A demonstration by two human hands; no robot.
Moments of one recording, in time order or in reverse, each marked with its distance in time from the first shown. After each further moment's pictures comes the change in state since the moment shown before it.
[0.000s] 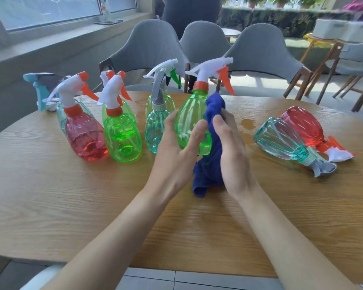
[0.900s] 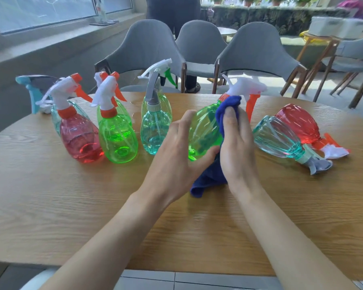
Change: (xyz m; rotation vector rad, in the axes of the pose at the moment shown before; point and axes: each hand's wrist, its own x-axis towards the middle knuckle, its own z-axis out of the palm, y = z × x) left_hand -0.004 -0.006 0.002 0.338 -0.100 0.279; right_hand 0.008 -0.003 -0.009 -0.128 0.227 0.001
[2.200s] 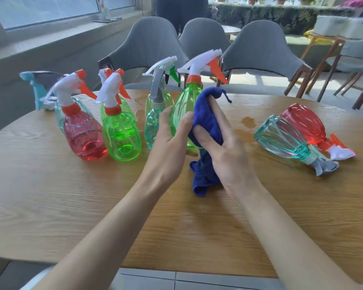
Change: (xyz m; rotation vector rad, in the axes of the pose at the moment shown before) left_hand 0.016 0.007 -0.014 -0.523 0.092 -0.365; right_hand -0.006 0.008 0.008 0.145 -0.346 0.026
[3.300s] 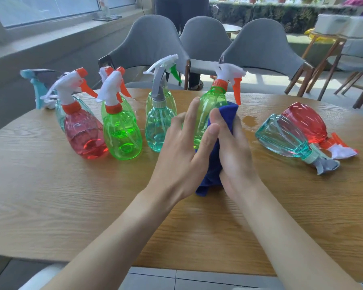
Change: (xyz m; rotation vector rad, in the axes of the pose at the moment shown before) left_hand -0.014 -0.012 0.006 0.379 -0.095 0.307; right_hand 0.000 -0.001 0.007 0.263 0.210 0.151
